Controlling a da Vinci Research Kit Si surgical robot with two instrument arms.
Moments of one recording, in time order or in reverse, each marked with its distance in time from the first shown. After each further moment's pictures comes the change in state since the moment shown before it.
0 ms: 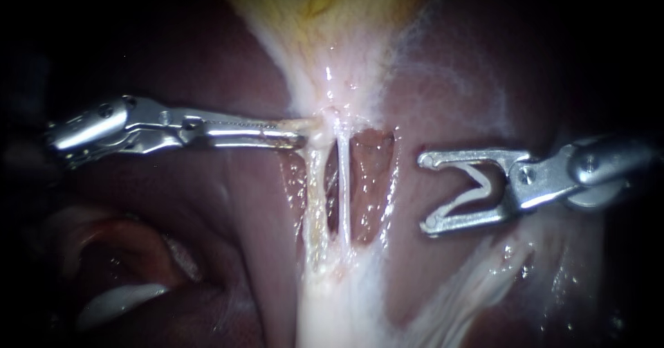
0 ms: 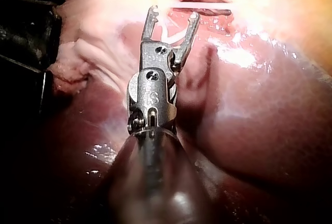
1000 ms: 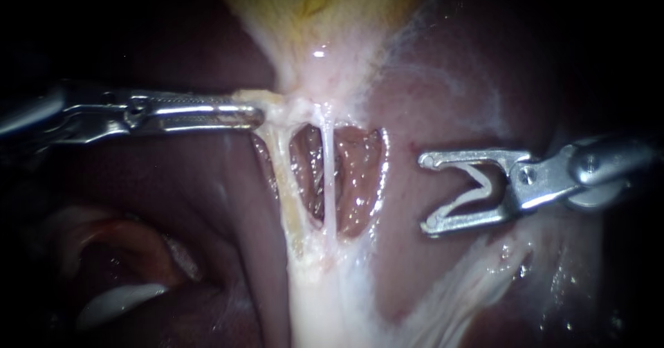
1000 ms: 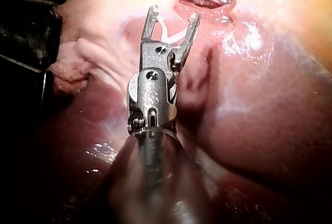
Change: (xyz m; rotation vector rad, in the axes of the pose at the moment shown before) right arm 0.000 0.000 0.000 0.001 0.000 0.000; left arm -0.008 -0.003 -0.007 -0.013 -0.068 -0.062
